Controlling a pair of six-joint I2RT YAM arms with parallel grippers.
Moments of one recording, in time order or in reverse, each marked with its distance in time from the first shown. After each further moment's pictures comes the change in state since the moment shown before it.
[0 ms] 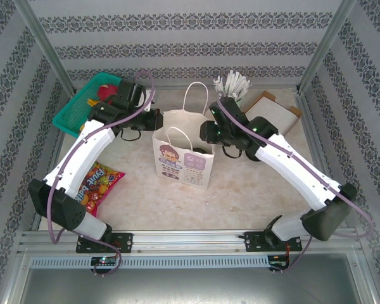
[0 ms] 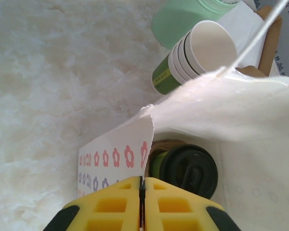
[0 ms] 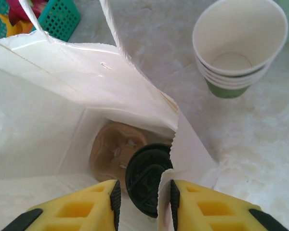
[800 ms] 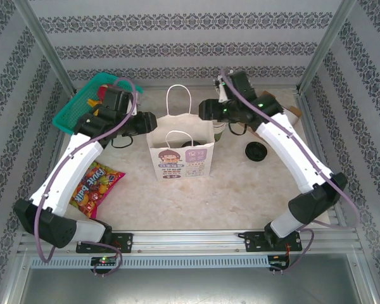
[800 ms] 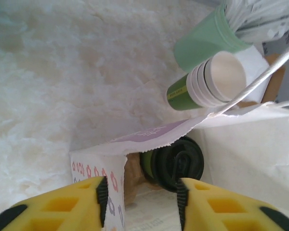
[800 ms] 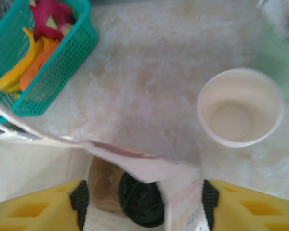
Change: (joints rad) left arm 0.035 -0.168 -0.125 0.040 -0.093 -0.169; right arm -0.194 0.126 0.238 -0.036 -0.169 -0.223
